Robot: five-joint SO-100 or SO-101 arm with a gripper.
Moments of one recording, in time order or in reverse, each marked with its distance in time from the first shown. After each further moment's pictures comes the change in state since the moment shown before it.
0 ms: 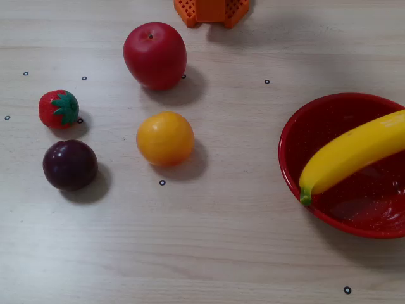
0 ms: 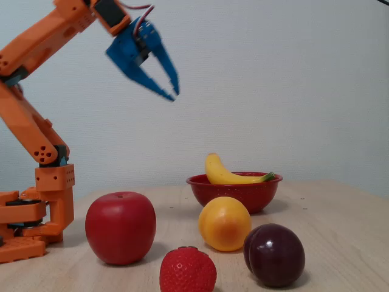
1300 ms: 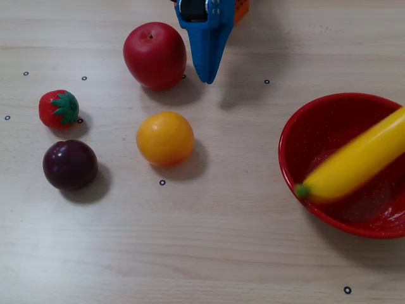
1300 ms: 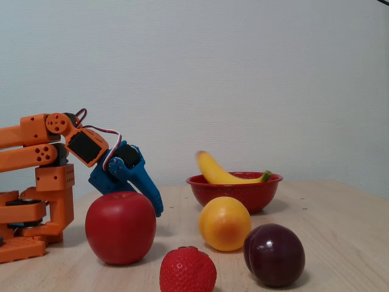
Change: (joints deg) arm 0.8 58.6 89.0 -38.1 -28.4
